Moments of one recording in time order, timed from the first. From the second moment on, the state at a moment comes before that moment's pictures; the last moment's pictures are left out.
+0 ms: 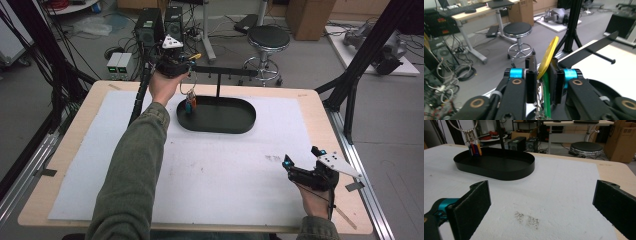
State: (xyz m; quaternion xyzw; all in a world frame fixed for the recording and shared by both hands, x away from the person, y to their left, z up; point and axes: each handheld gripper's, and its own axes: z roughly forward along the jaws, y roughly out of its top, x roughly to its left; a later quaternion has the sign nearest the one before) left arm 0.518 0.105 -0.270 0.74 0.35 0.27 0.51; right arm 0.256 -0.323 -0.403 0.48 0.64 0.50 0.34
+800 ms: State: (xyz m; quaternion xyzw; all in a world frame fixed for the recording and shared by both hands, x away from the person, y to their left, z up) left arm 0.501 0.122 -0.270 0.75 0.38 0.19 0.50; right arm 0.258 -0.319 -0.402 0.47 0.64 0.49 0.34
